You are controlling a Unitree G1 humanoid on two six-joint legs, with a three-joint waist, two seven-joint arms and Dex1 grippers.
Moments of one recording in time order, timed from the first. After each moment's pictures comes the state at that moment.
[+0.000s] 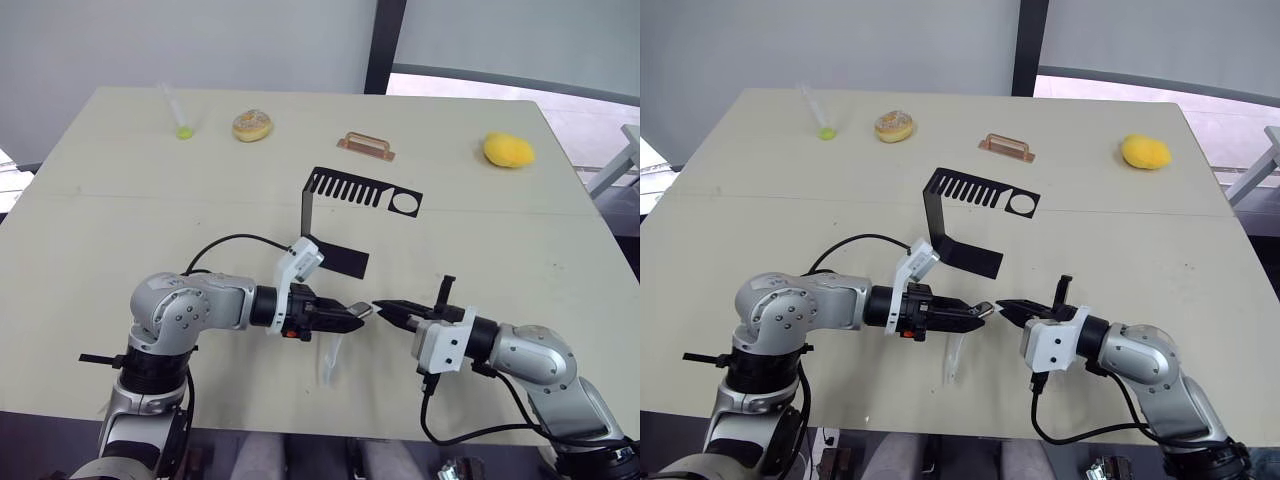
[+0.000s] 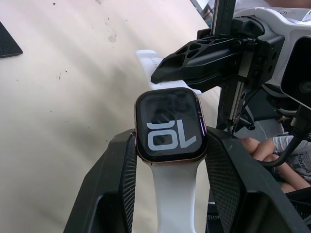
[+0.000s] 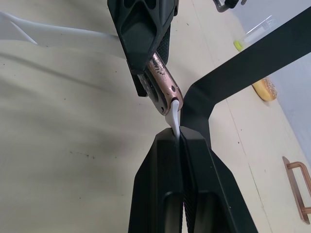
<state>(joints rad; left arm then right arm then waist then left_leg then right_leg) -0.56 0.36 -0.05 -0.34 -0.87 1.48 -0.52 -0.01 -0.63 0.08 -0.40 -0.14 -0.28 0.82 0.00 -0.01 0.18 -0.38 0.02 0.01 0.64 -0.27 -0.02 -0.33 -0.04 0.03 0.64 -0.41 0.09</state>
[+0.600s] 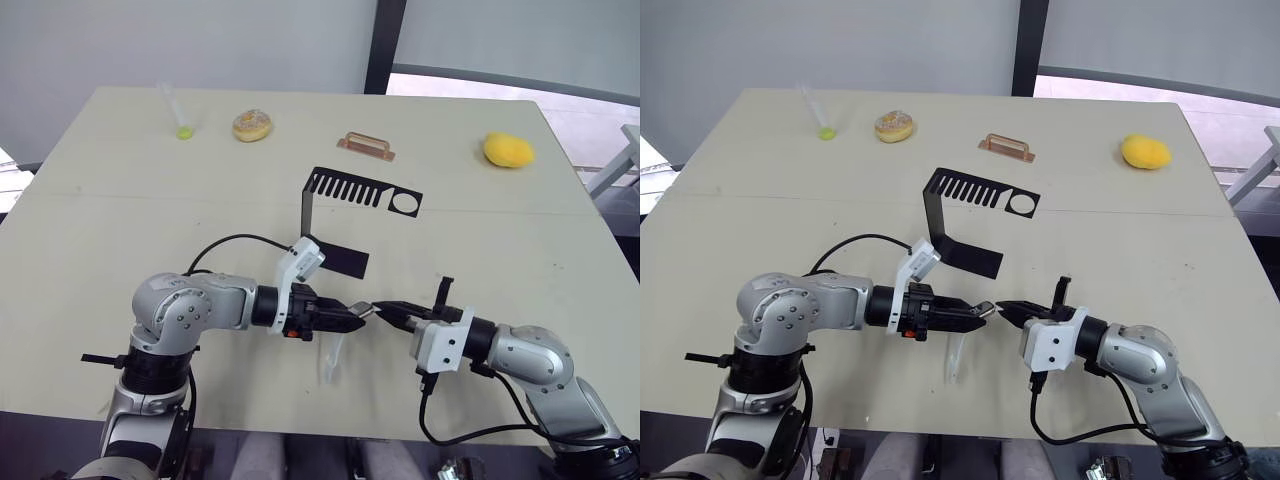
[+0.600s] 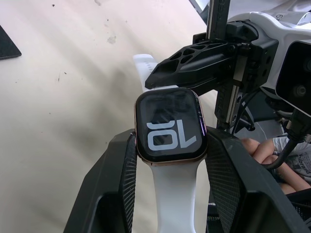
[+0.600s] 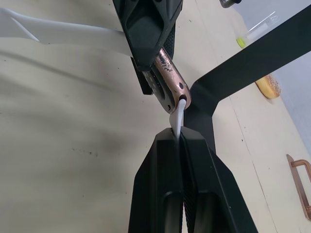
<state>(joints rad) -0.56 0.35 -0.05 -0.34 -0.86 1.48 -0.51 -0.01 -0.63 0.08 -0.39 -0.15 -0.28 0.82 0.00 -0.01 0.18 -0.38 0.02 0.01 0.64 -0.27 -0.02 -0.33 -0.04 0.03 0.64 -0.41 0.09</state>
